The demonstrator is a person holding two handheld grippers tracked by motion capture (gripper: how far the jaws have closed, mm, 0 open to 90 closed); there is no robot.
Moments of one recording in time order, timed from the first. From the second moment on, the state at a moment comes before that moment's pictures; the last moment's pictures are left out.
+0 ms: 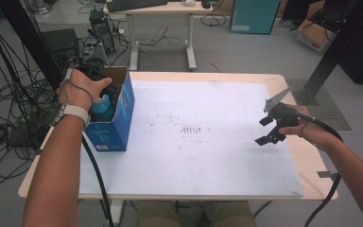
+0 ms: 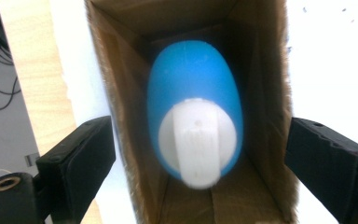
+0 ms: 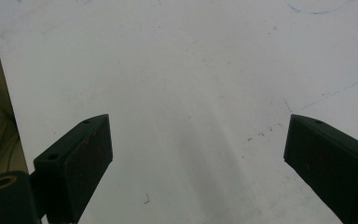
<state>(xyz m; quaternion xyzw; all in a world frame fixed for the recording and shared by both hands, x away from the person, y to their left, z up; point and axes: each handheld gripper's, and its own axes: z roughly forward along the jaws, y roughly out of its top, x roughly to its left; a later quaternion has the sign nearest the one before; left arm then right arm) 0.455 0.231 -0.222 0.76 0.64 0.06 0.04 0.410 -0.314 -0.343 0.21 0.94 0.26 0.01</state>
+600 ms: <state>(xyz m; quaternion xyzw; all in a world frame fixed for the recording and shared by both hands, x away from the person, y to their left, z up) 0.447 0.202 -0.139 0.82 0.56 0.10 0.08 0.412 -0.324 -0.336 0.22 0.94 0.25 0.01</state>
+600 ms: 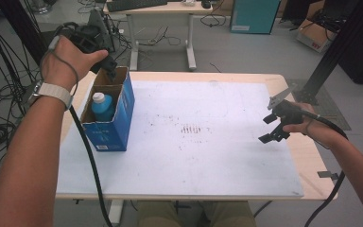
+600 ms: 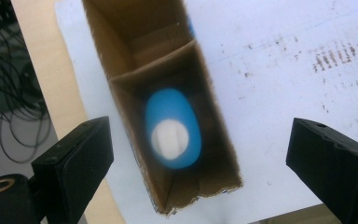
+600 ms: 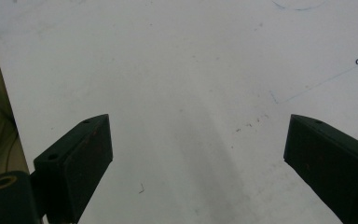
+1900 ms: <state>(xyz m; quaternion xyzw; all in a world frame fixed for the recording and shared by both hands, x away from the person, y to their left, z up) 0.446 0.068 -0.174 0.96 0.28 0.06 0.04 0.412 -0.340 -0.330 0.24 0.93 0.26 0.02</state>
